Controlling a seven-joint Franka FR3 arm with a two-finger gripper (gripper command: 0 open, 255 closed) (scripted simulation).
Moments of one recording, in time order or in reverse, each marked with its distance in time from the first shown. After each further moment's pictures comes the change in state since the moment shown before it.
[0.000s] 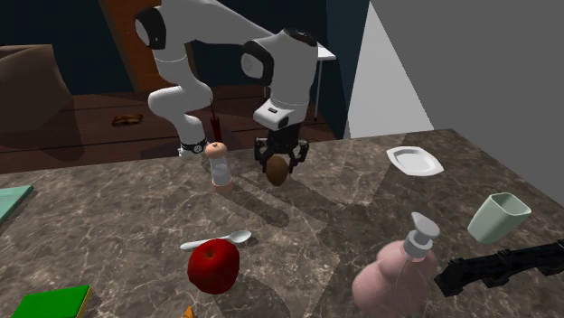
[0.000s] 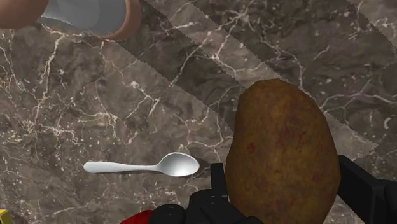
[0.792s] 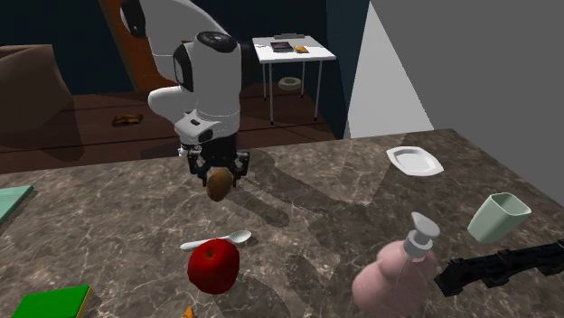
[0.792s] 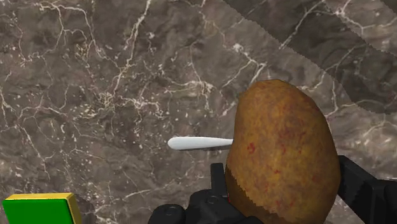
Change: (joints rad) arm -0.168 -0.165 -0.119 -0.202 0.037 0.086 -0.281
